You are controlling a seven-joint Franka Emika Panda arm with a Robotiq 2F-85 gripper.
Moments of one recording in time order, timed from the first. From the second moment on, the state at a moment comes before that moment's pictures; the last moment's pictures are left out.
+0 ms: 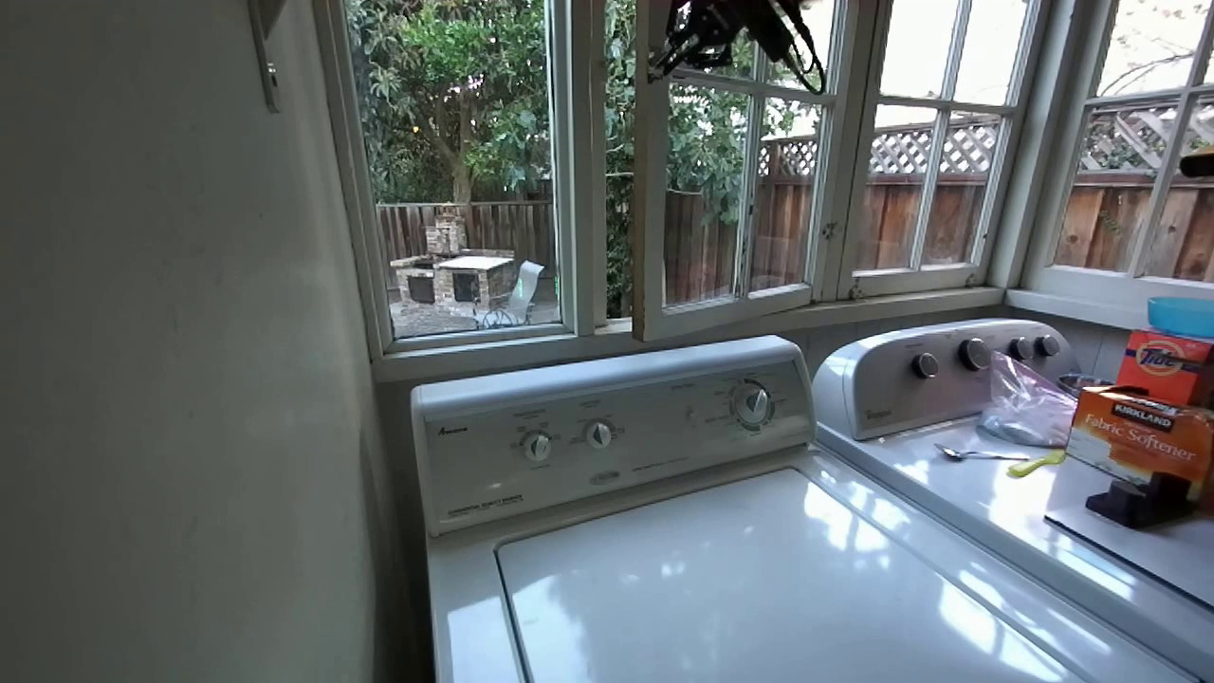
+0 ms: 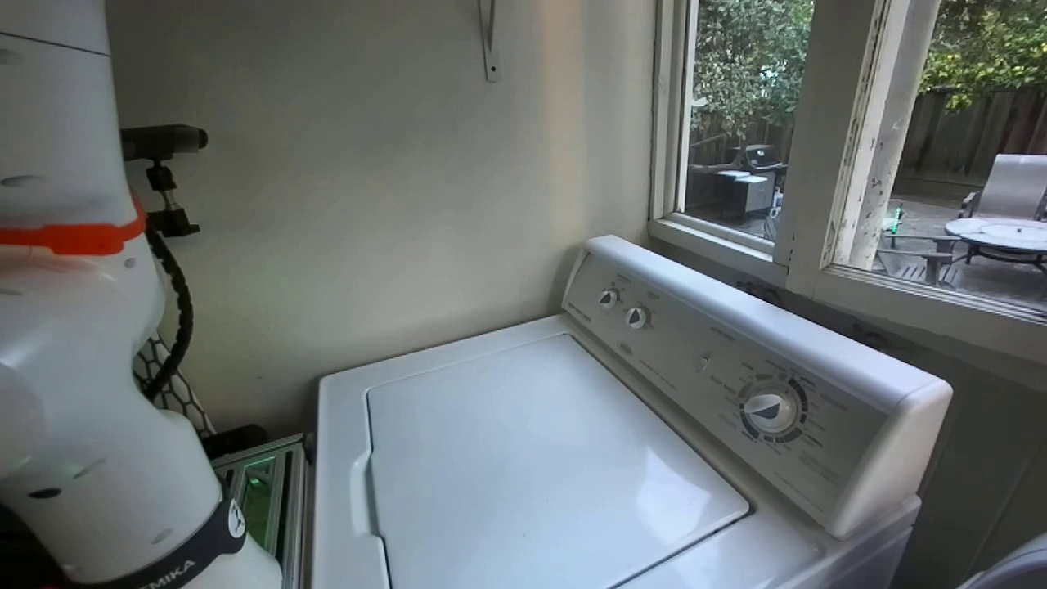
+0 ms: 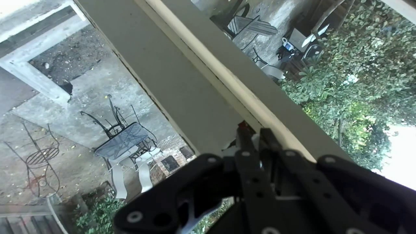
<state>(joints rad) 0.00 0.23 -0.09 -1.30 0.72 2.39 -0.05</state>
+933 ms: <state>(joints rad) -0.02 0.29 -0.07 -1.22 0.74 2.38 0.04</state>
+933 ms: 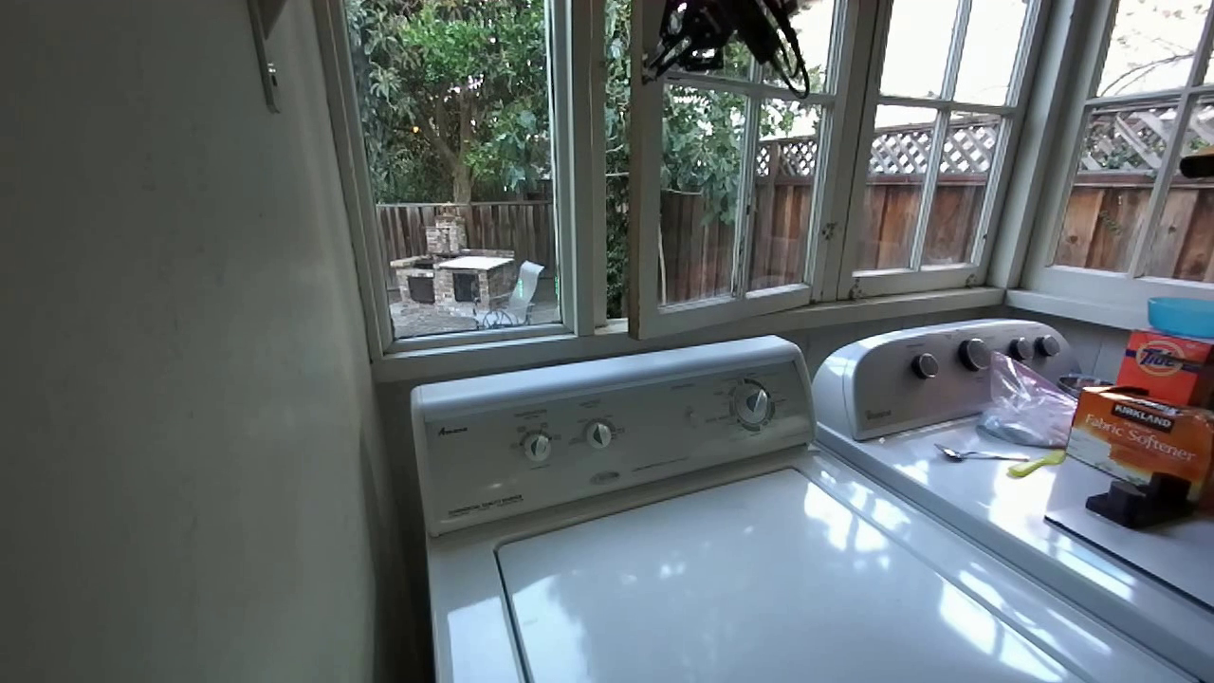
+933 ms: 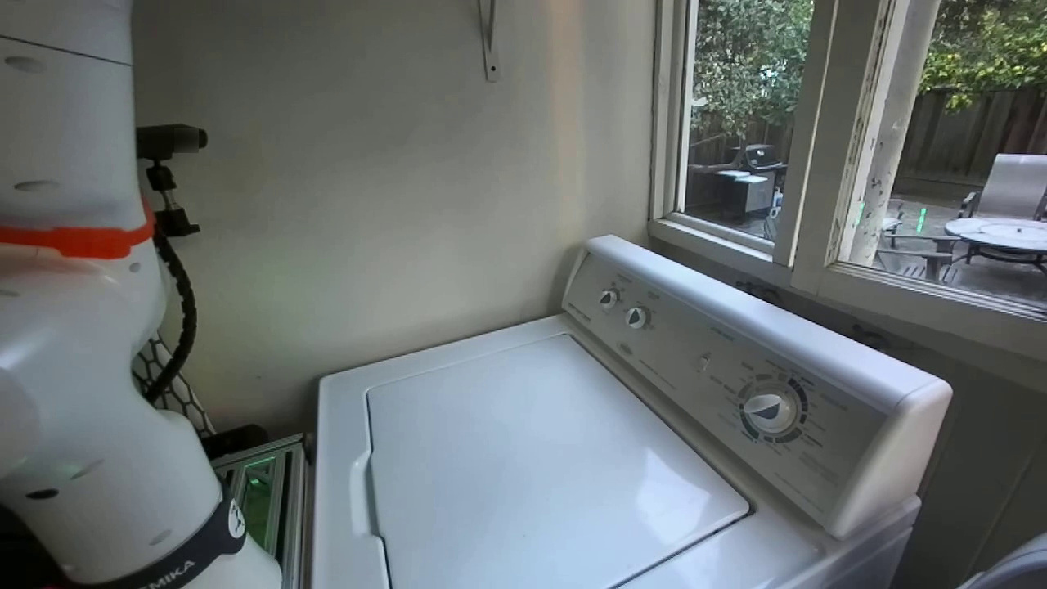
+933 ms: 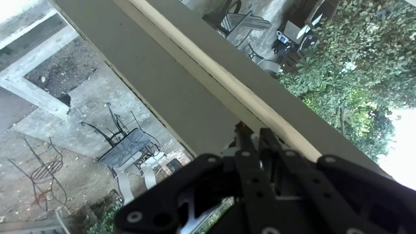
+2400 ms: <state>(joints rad) -0.07 0.69 0.01 -0.66 0.73 2.31 0.39</state>
